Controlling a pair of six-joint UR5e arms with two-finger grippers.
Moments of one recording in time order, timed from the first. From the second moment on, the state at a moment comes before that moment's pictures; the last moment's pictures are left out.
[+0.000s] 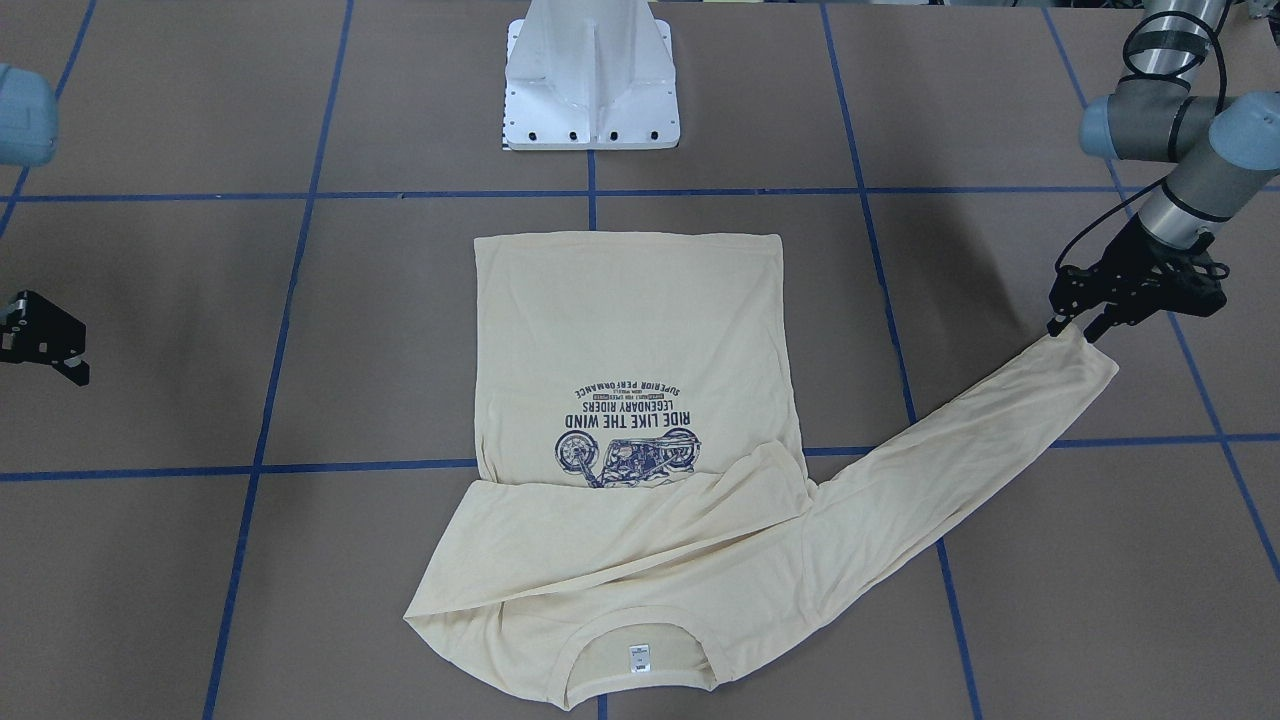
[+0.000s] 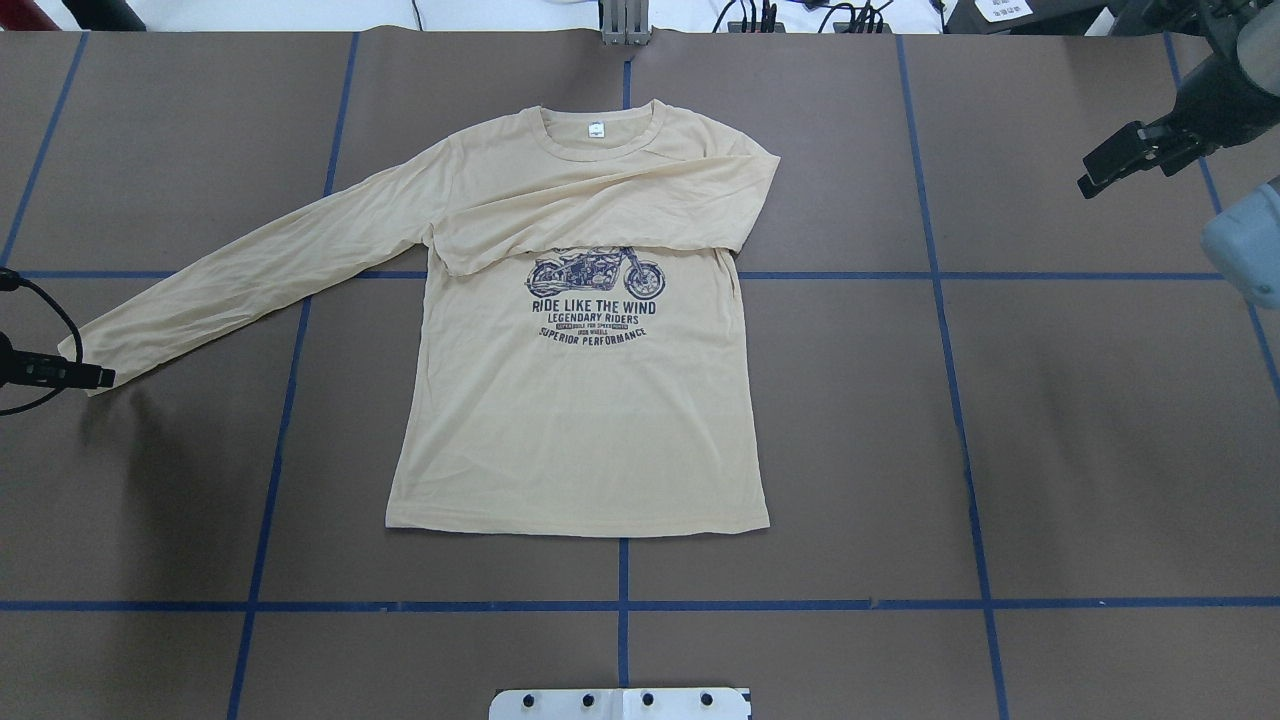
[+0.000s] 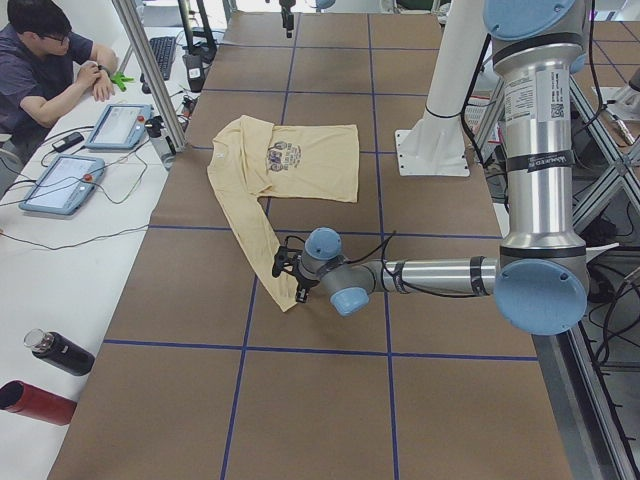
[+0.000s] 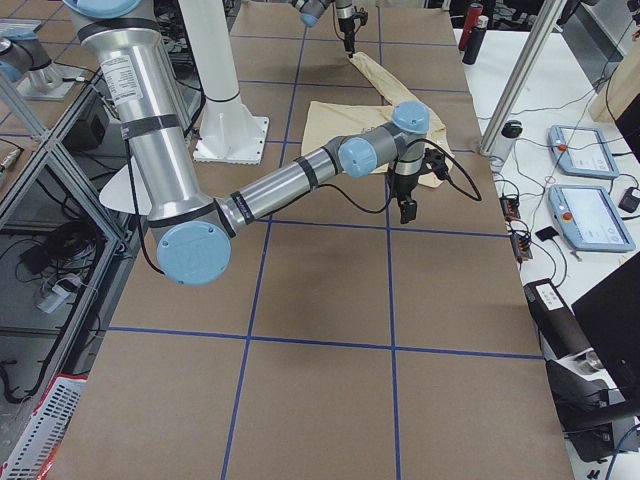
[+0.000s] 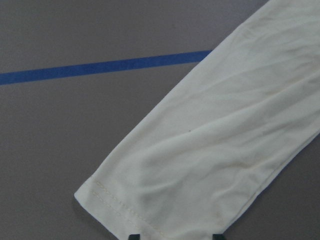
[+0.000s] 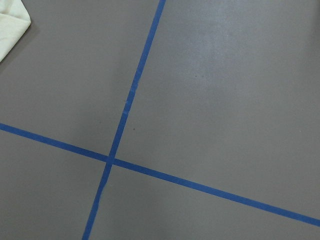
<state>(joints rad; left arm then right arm) -0.94 -1.45 -1.50 -2.60 -2.07 -0.80 1.20 -1.28 1.78 -1.61 2.24 0.30</state>
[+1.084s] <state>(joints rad) -0.93 -1.44 -1.49 -2.60 -2.06 -0.80 1.20 -1.27 1.79 -1.61 2.25 0.30</state>
